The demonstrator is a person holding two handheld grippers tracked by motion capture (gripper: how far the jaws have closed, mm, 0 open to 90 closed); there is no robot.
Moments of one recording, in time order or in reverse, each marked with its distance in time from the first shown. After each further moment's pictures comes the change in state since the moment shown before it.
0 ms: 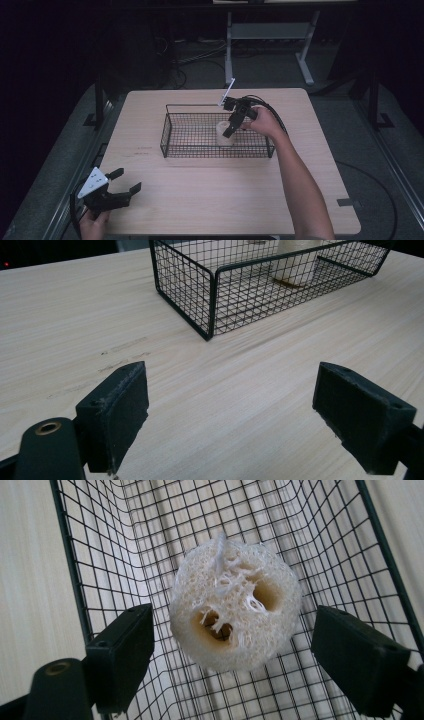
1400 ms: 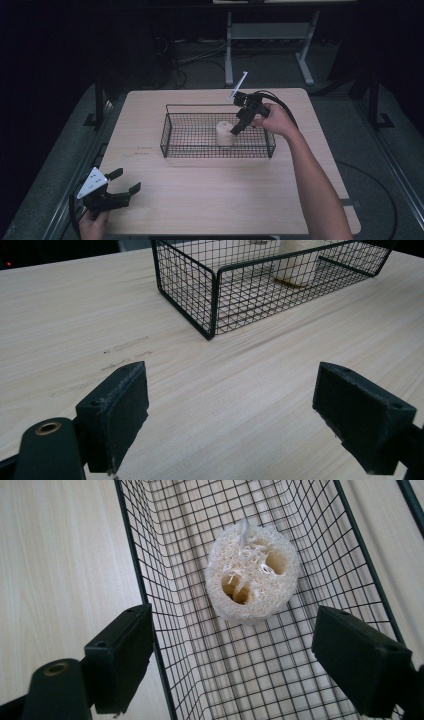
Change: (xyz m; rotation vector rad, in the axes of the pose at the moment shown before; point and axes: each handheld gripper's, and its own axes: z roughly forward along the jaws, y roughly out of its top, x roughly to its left) left arm 0.000 0.000 -0.002 0.002 0.006 -0.001; right arm 0.017 -0.018 -0.044 -0.048 -0.012 -0.005
